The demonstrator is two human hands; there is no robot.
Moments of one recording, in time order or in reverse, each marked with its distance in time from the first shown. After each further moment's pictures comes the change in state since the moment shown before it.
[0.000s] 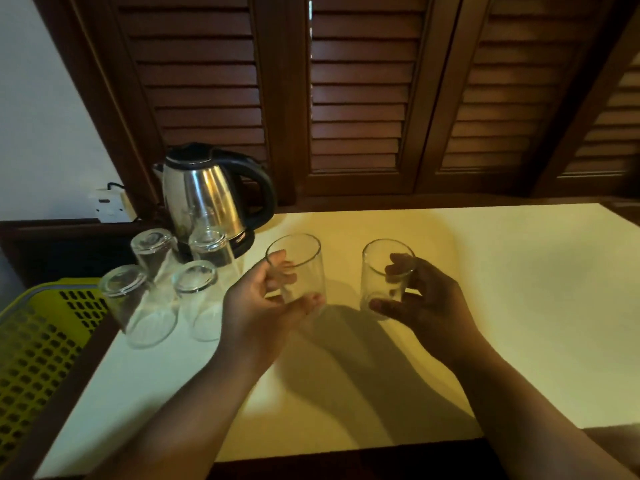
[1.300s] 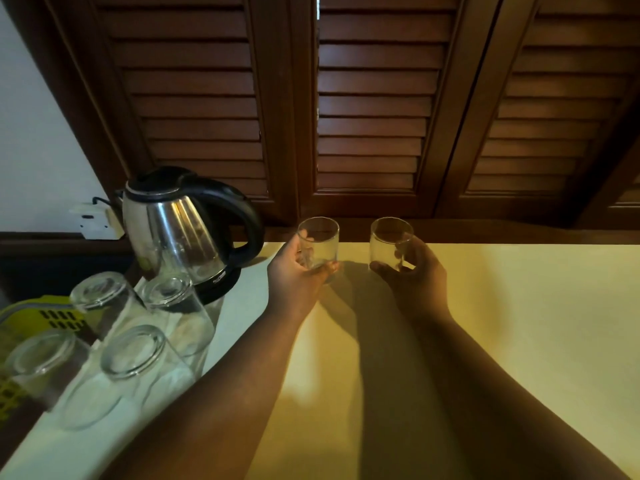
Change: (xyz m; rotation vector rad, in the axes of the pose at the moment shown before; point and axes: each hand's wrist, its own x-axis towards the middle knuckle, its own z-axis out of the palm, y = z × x) left_hand 0.171 -0.042 0.111 -0.023 0.067 -0.060; right_hand 0.179 0.075 0.014 -0.093 0.258 0.014
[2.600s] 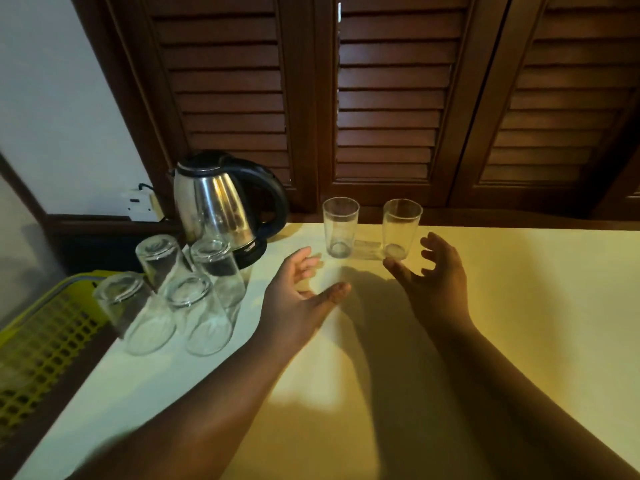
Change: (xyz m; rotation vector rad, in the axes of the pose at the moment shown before) left_hand -0.115 0.020 -0.059 0.033 -0.061 0.039; right_hand -0.070 -0.021 -0.022 -0.056 0.042 0.047
